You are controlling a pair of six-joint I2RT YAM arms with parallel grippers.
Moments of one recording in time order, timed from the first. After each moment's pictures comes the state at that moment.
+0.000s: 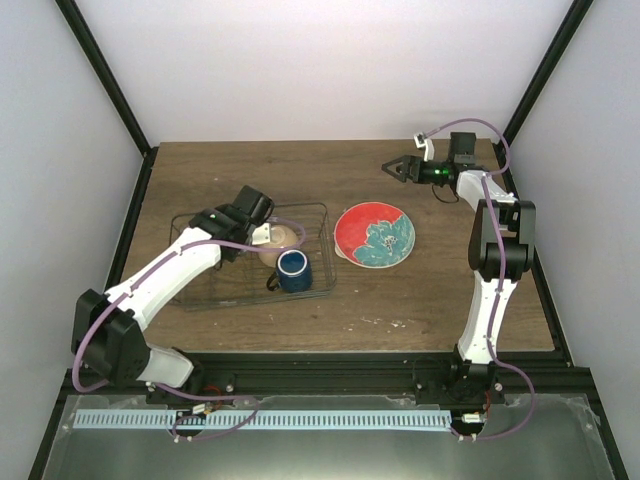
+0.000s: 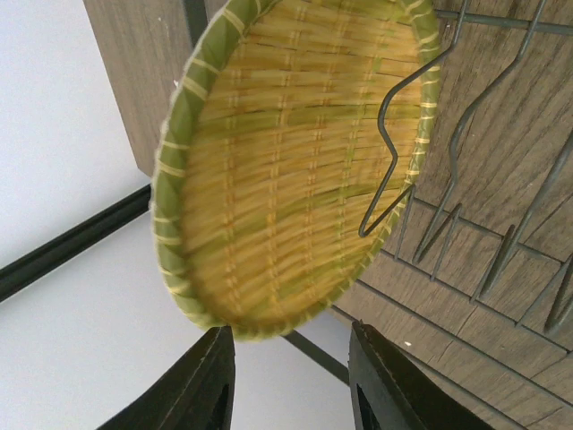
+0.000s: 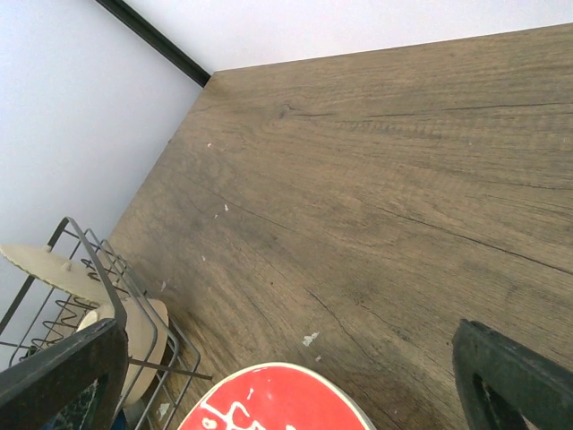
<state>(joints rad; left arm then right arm) -0.55 1.41 1.18 -0.92 -0.69 0.97 -0.04 2.13 1.62 -0.20 -1.04 0.10</state>
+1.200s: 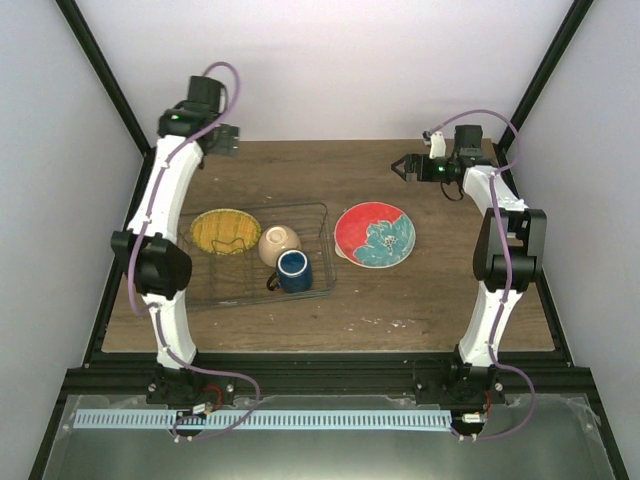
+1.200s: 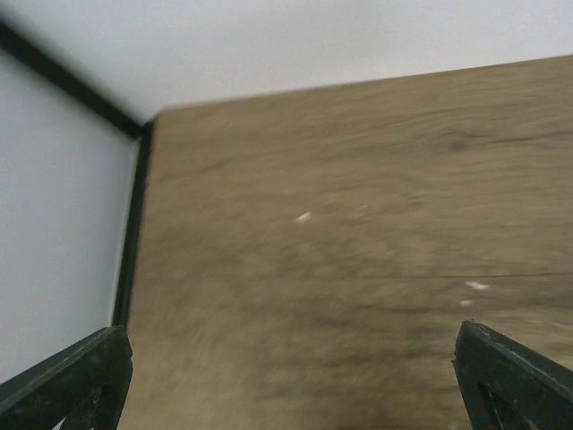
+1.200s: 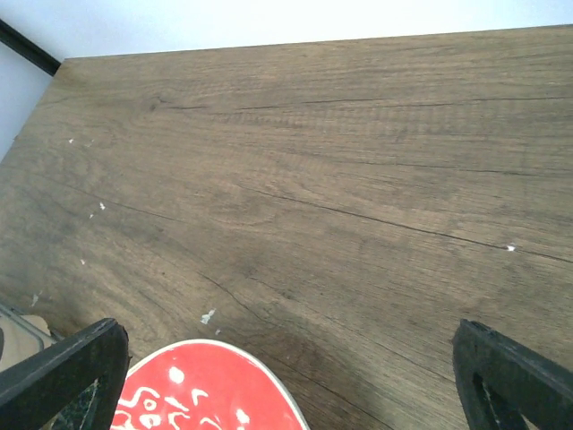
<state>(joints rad) -0.17 2.00 2.25 -1.11 -0.35 -0.01 -0.04 2.01 1.62 -0.39 -0.69 -0.01</state>
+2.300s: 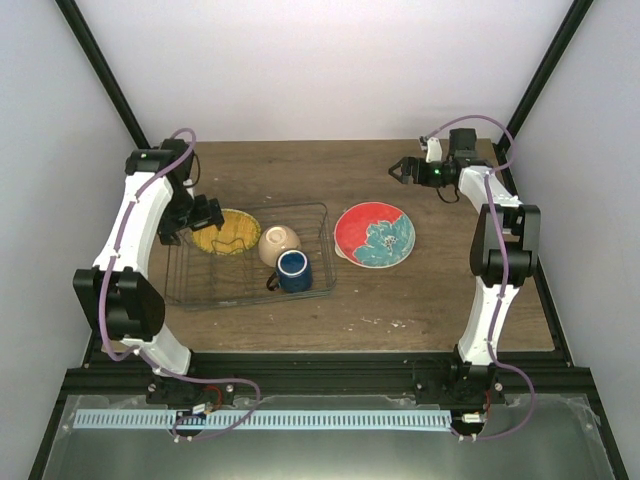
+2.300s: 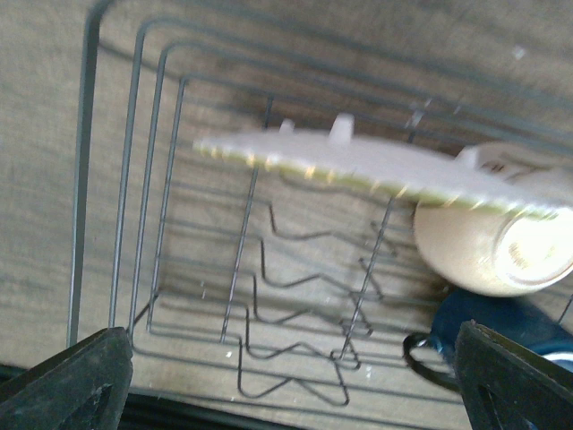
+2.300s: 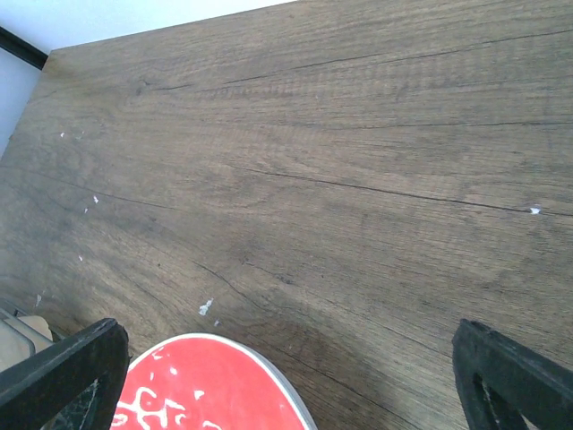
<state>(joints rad) -0.04 1.65 1.70 -1.51 0.02 -0.42 -0.03 2.07 1.64 -0.42 -0.68 0.04</state>
